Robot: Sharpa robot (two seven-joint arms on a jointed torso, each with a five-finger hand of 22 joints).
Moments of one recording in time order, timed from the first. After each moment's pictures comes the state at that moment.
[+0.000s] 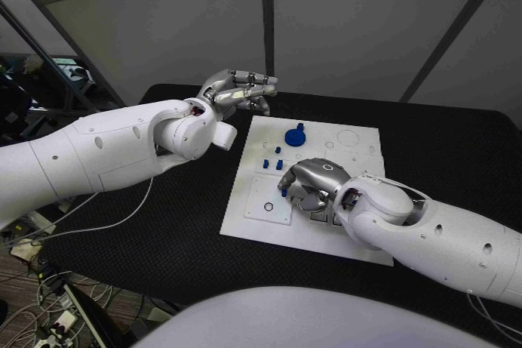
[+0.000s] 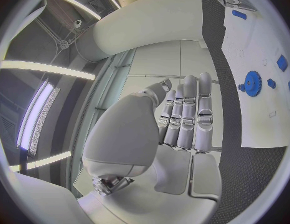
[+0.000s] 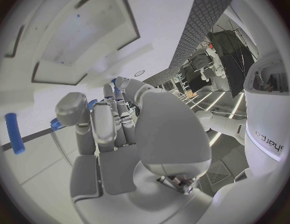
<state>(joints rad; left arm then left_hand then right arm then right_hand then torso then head) 1.11 -0.86 0.11 1.45 -0.10 -0.21 0.29 1.46 -0.12 0.40 0.03 0.13 0.95 0.19 0.17 0.07 0.94 0.13 0.43 0.12 1.04 0.05 0.84 0.33 0.18 1.12 0.14 0.23 1.12 0.97 -0.58 0.02 1.55 -1.74 -0.23 -0.13 1.38 -0.16 0.52 -0.02 0.23 1.01 0.20 0.06 0.07 1.07 0.13 0.06 0.07 1.46 0.02 1.25 1.14 0.11 1.32 0.13 1.19 1.02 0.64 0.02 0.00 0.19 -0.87</state>
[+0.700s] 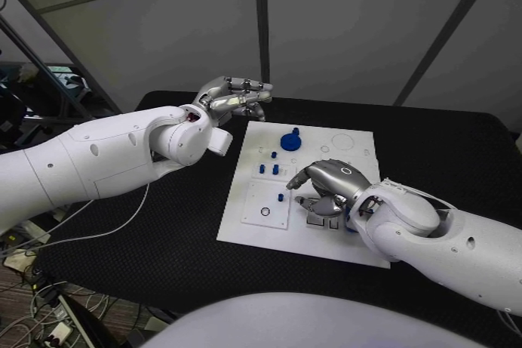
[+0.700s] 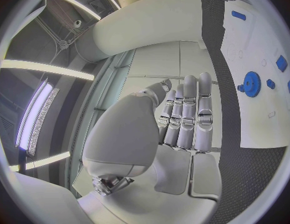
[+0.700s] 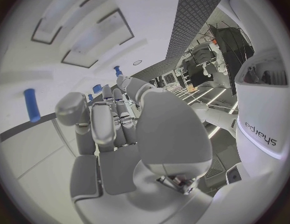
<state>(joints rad) 1.11 -0.86 0.11 1.44 -0.10 -0.19 0.28 1.46 -0.12 0.40 0.03 0.13 0.95 0.20 0.17 0.07 0.94 0.13 0.43 0.12 1.04 0.05 0.84 0.32 0.18 1.12 0.14 0.23 1.12 0.97 -0.72 0.03 1.68 -1.73 -0.33 -0.12 1.38 -0.16 0.51 -0.02 0.24 1.01 0.20 0.07 0.07 1.06 0.13 0.08 0.07 1.46 0.02 1.25 1.14 0.11 1.32 0.13 1.19 1.03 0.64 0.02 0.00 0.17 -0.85</state>
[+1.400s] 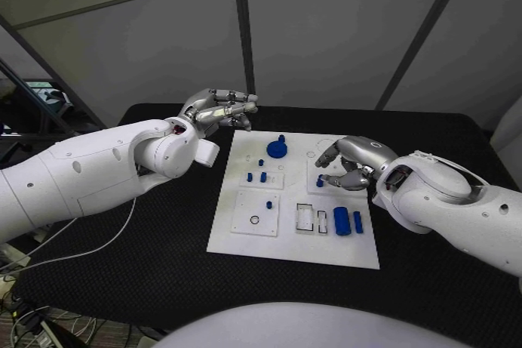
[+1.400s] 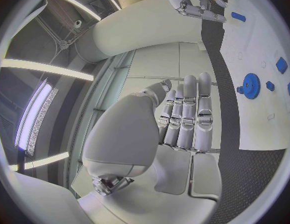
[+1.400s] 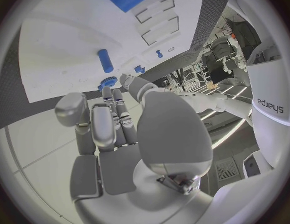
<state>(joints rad) 1.11 -0.86 0.11 1.44 -0.10 -0.18 0.28 1.46 -0.12 0.40 0.03 0.13 0.95 0.20 0.17 0.07 0.94 0.13 0.43 0.12 1.04 0.05 0.84 0.32 0.18 1.12 0.14 0.23 1.12 1.05 -0.82 0.08 1.62 -1.62 -0.26 -0.16 1.35 -0.18 0.45 0.00 0.24 0.99 0.18 0.07 0.07 1.06 0.12 0.10 0.07 1.46 0.02 1.28 1.16 0.11 1.32 0.13 1.20 1.04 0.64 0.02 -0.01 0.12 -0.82</state>
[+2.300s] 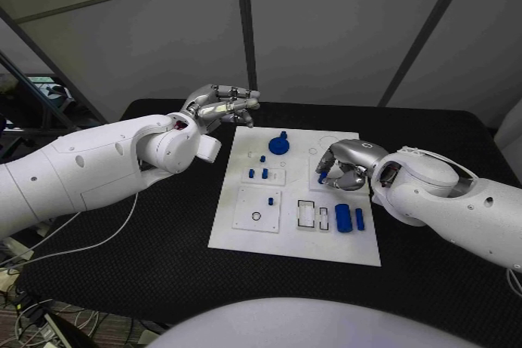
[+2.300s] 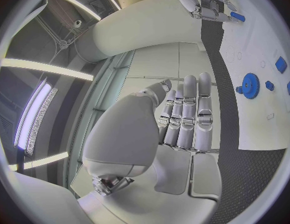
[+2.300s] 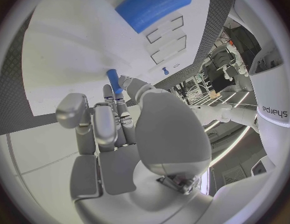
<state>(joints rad) 1.11 -0.86 0.11 1.43 -0.10 -0.18 0.27 1.46 -0.12 0.40 0.03 0.13 0.95 0.20 0.17 0.07 0.94 0.13 0.43 0.12 1.04 0.05 0.84 0.32 0.18 1.12 0.14 0.23 1.12 1.05 -0.77 0.08 1.55 -1.66 -0.13 -0.18 1.37 -0.15 0.45 0.01 0.24 1.02 0.17 0.08 0.08 1.10 0.10 0.14 0.07 1.47 0.02 1.28 1.15 0.11 1.34 0.11 1.21 1.05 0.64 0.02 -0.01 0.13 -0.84</state>
